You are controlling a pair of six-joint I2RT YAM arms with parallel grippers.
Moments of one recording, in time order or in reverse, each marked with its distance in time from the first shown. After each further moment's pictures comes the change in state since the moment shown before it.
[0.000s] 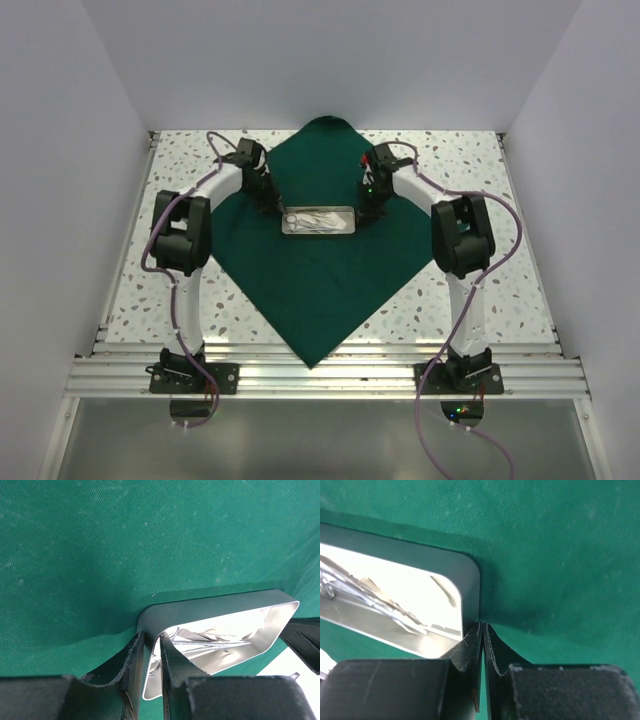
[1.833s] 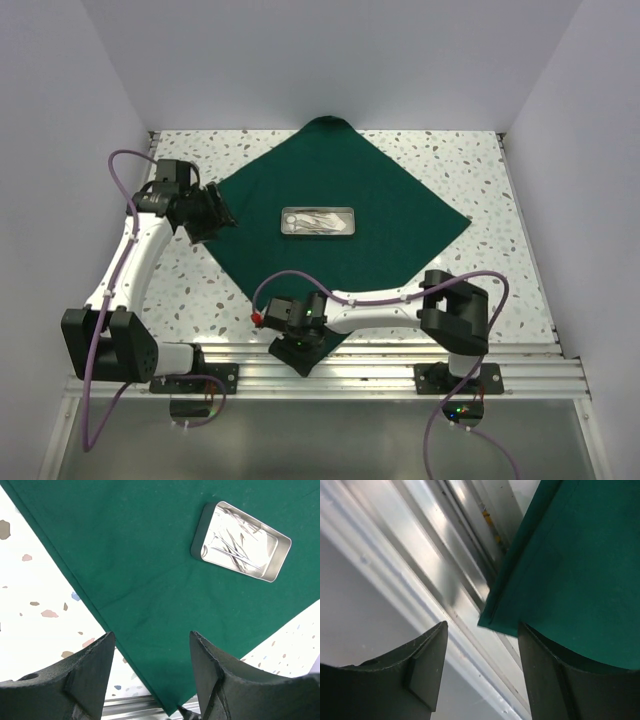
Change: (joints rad) left arm 0.189 -0.857 -0.504 -0.195 -0.144 0.058; right arm 1.003 -0.375 -0.508 0.047 0.120 -0.023
